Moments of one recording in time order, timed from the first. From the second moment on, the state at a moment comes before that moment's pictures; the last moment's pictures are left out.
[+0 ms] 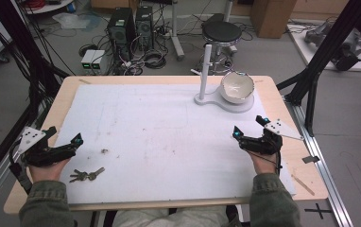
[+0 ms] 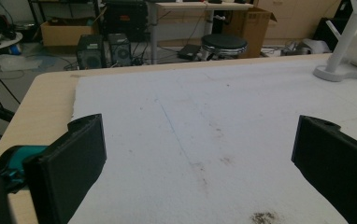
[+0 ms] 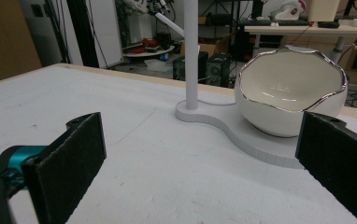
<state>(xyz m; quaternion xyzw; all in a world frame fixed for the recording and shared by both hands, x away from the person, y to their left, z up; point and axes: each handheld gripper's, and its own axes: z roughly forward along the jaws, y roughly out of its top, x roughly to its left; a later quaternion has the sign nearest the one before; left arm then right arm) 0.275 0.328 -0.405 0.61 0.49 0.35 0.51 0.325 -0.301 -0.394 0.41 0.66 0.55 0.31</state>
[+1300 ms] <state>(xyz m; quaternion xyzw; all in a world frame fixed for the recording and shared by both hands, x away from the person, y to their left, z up) 0.282 0.307 -0.402 0.68 0.46 0.30 0.49 0.326 -0.299 -0.397 0.40 0.67 0.54 0.30</state>
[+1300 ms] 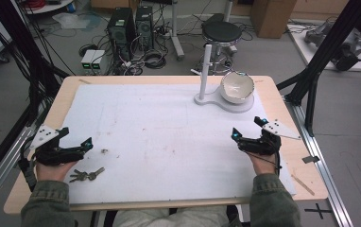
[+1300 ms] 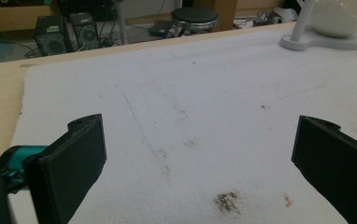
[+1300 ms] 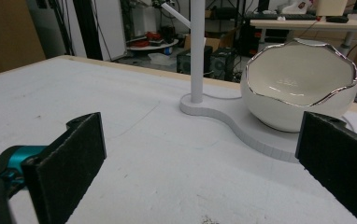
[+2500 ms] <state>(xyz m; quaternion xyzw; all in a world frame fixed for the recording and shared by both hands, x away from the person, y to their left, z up) 0.290 0.282 -0.410 0.78 0.43 0.20 0.41 0.327 -0.293 -0.399 0.39 0.69 0.53 0.29</state>
